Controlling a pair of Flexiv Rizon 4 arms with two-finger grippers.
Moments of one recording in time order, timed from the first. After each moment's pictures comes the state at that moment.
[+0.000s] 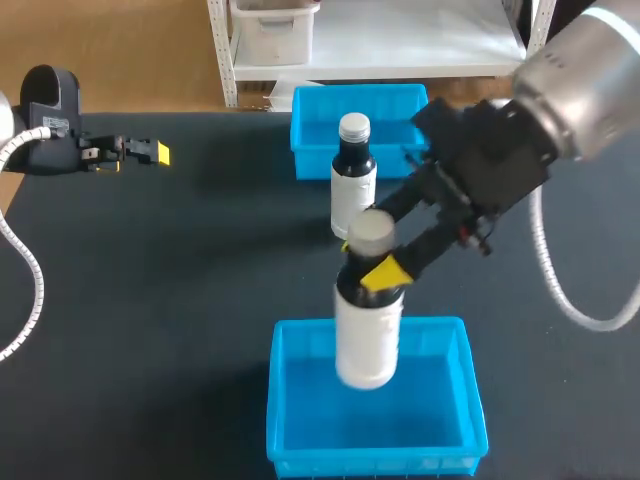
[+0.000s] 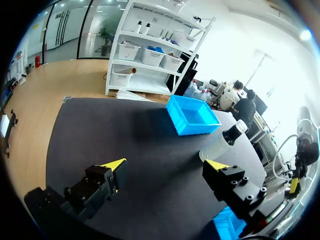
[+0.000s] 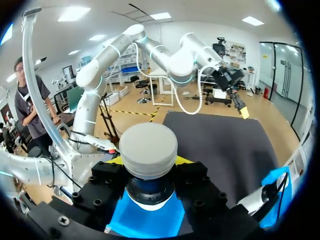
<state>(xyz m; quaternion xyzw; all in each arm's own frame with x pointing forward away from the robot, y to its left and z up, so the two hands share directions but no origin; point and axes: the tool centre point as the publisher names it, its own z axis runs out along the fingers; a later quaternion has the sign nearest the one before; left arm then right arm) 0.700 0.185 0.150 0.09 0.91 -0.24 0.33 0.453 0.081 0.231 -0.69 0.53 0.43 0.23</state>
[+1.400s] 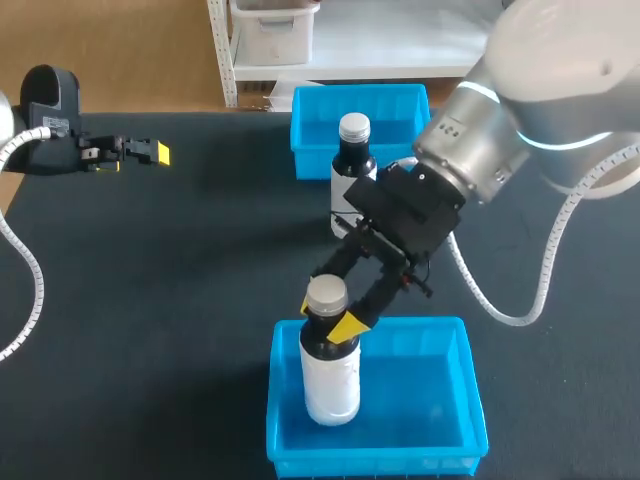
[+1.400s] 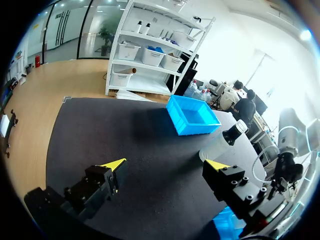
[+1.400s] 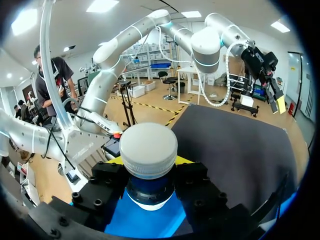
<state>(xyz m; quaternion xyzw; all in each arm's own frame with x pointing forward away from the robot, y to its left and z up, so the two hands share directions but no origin) 0.700 0.185 0.150 0.09 0.91 -0.24 0.33 0.455 0.115 0.139 -0.76 0.43 0.47 0.18</state>
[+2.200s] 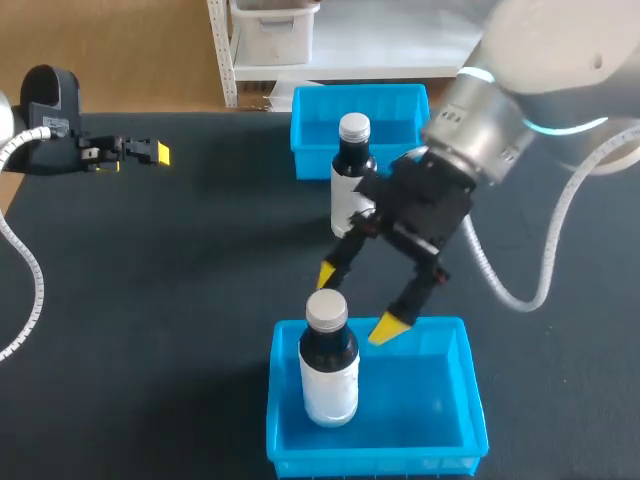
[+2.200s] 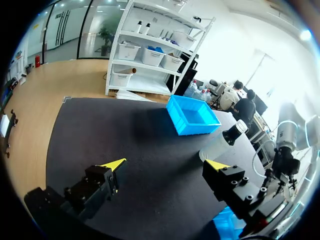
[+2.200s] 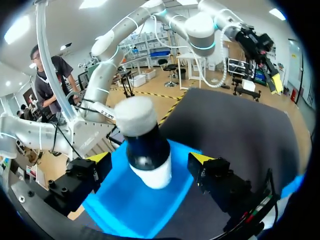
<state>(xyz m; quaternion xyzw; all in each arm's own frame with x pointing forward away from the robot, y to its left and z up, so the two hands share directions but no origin) 0.700 0.185 0.150 0.09 0.91 -0.24 0.33 0.477 0.080 0.128 -0.76 0.46 0.44 0.12</state>
